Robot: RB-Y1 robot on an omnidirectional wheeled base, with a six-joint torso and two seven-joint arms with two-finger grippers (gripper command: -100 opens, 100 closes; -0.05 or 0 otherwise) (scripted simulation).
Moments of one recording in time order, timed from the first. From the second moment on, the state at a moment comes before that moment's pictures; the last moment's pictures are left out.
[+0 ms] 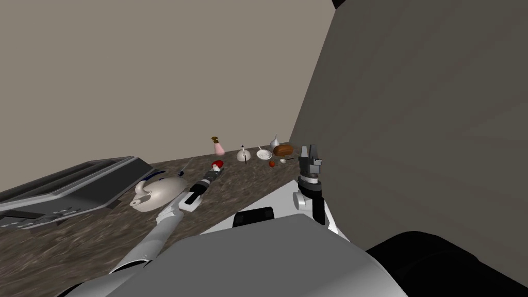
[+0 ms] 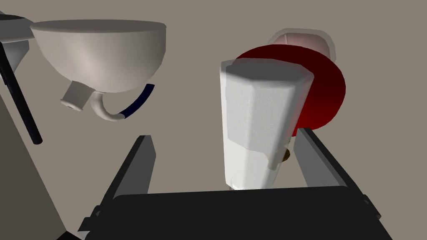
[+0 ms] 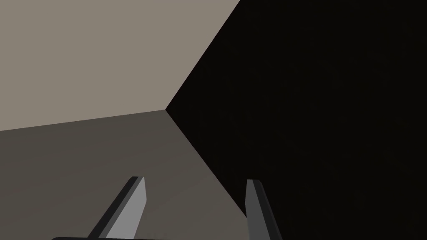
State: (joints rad) left arm -0.11 0.44 0.07 -1.00 -0.55 -0.47 -0.58; right arm 0.48 0.01 -0.04 -2.37 0.09 -0.62 0.08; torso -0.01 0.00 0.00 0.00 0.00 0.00
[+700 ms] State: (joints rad) left arm -0.16 0.53 0.09 -0.80 -0.51 -0.63 -0.57; right arm 0.48 0.01 -0.04 -2.37 0.09 -0.62 0.08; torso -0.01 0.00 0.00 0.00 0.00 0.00
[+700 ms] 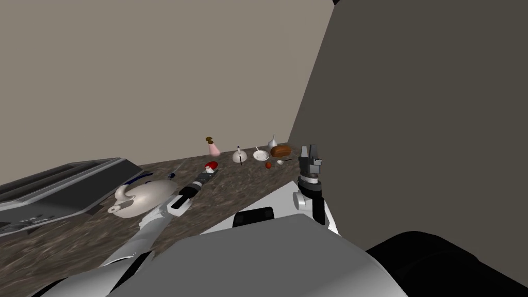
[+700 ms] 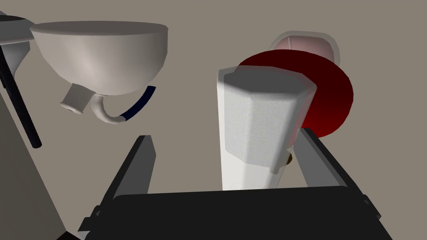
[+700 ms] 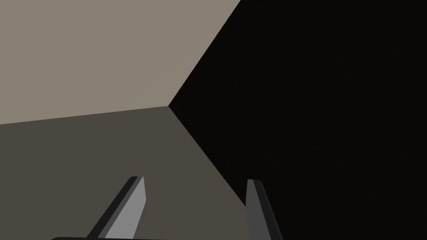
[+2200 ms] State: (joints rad) left arm -0.24 0.69 0.13 -0.51 -0.43 -0.90 -0.56; right arm 0.48 0.01 -0.04 -2.37 0.09 -0.62 0.08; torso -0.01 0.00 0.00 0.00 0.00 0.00
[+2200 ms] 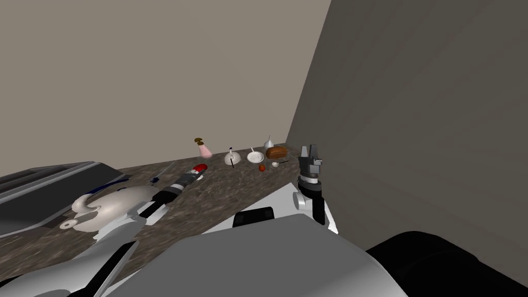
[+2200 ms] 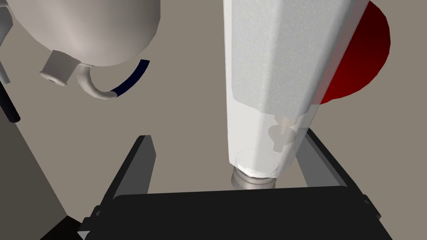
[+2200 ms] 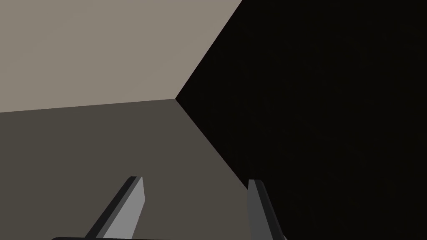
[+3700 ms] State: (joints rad) left arm -0.19 0.60 0.11 -0.64 -0.48 -0.77 -0.56; right arm 0.48 0.01 -0.04 -2.37 0.09 -0.62 0.08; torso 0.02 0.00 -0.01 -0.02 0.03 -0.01
